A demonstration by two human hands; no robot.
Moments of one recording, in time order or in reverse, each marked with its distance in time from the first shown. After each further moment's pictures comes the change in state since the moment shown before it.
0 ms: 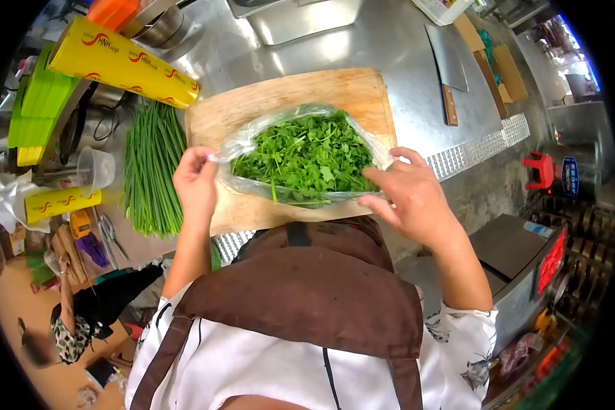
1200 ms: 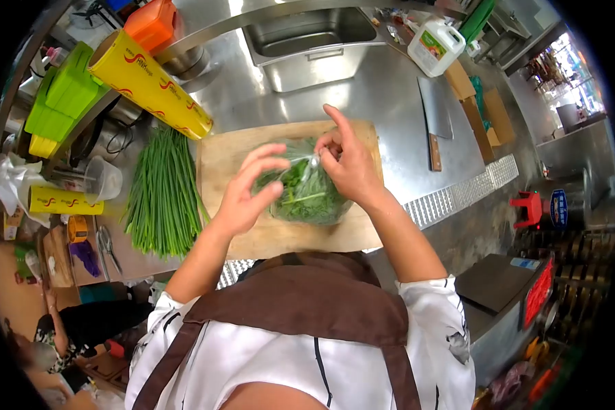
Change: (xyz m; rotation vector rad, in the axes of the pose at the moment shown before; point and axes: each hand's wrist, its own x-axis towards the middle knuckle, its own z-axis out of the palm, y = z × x) left_hand 0.008 0.071 0.048 -0.073 -0.515 0.450; right_hand 0.090 0.032 0.051 0.554 0.308 0.326
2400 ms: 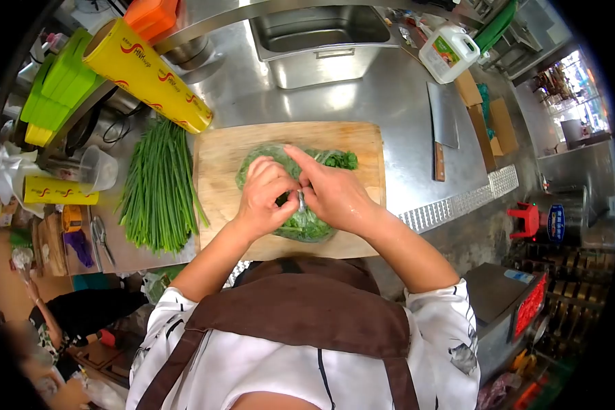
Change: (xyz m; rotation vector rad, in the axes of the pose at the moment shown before) left_hand 0.005 -0.043 0.027 0.507 0.140 0.341; right_hand -0.006 -0.021 0.008 -0.395 -0.432 -0.166
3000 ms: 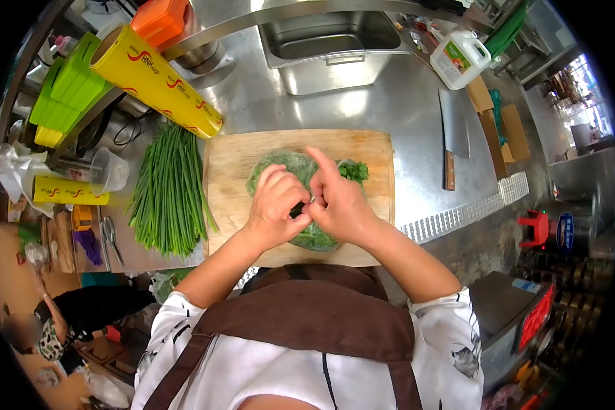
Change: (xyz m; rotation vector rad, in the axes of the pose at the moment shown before) left_hand 0.008 0.013 -0.003 0.062 -0.047 -0.016; right_hand -0.002 0.004 0.010 0.305 0.143 0.071
